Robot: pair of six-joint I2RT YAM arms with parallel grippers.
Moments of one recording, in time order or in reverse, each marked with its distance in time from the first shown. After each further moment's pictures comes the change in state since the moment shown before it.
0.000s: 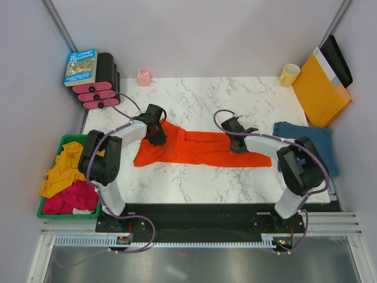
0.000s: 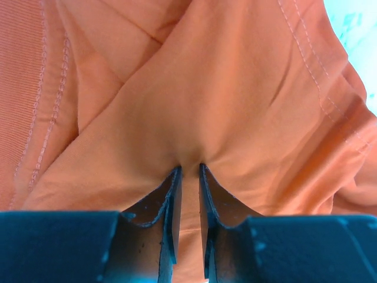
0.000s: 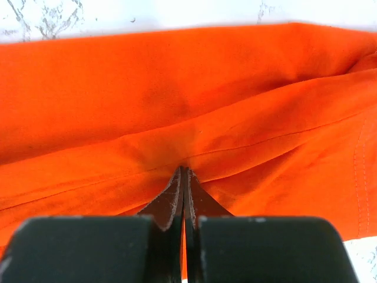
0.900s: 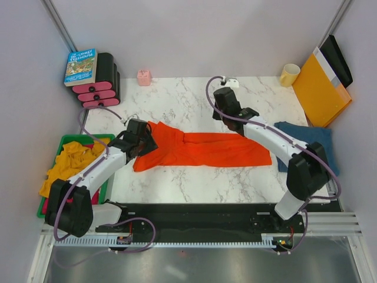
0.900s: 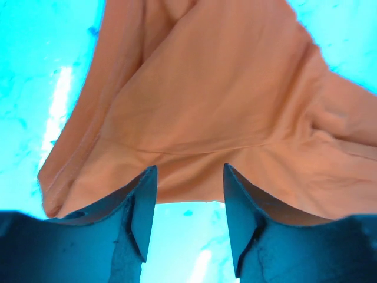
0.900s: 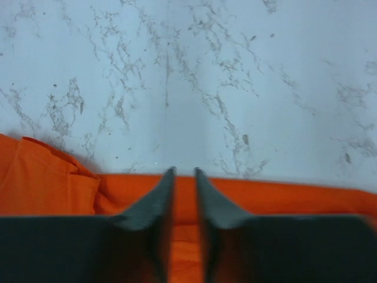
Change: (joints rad) left arm -0.002 -0.549 -0.338 0.005 -0.078 -0.027; right arm 0.082 0.000 0.415 0.126 -0.087 -0.111
